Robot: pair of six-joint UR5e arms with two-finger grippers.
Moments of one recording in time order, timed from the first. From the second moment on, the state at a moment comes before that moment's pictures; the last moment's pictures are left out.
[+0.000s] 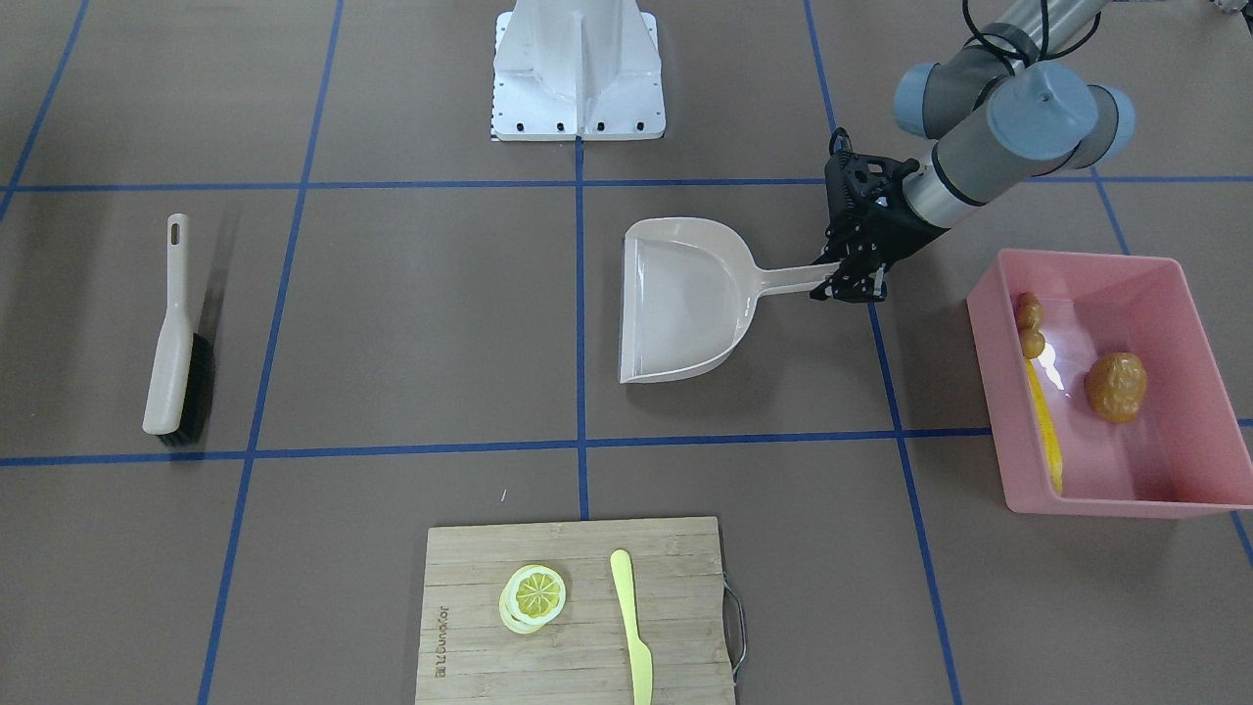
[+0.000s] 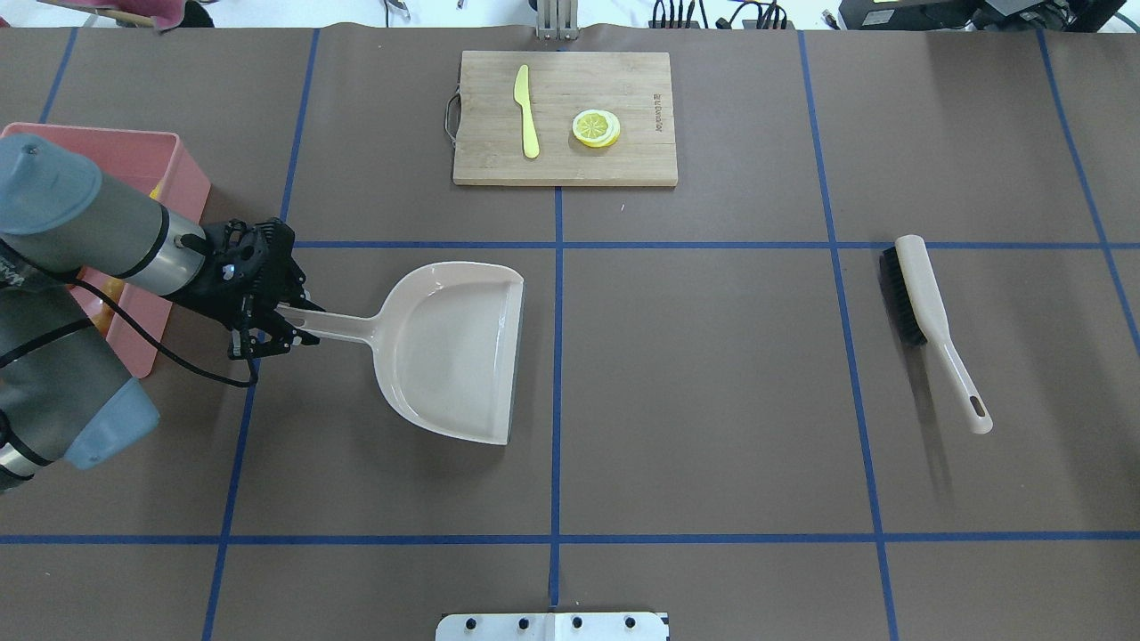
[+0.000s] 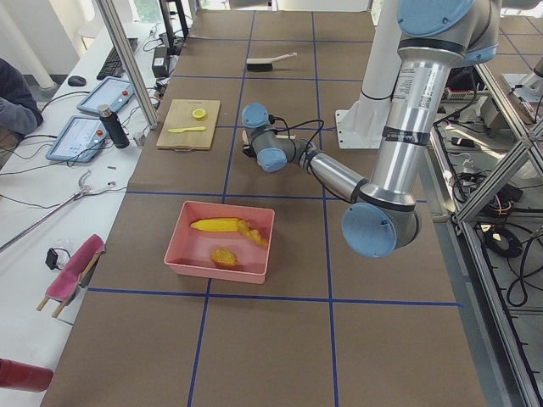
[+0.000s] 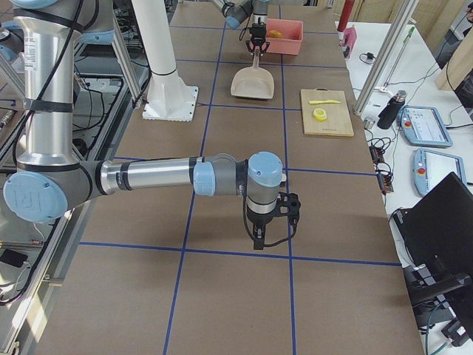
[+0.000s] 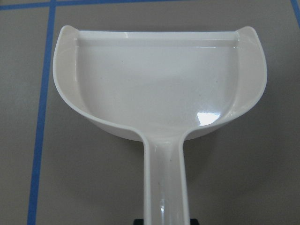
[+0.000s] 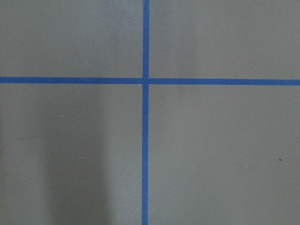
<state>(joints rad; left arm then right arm) -0.77 -1.81 -1.74 -2.19 -2.27 0.42 1.55 -1.66 1.78 -1.65 2.26 0.04</state>
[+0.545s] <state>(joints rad) -0.74 -1.82 -1.72 -2.25 -2.26 0.33 1.57 -1.67 1.77 -1.64 2.26 0.03</state>
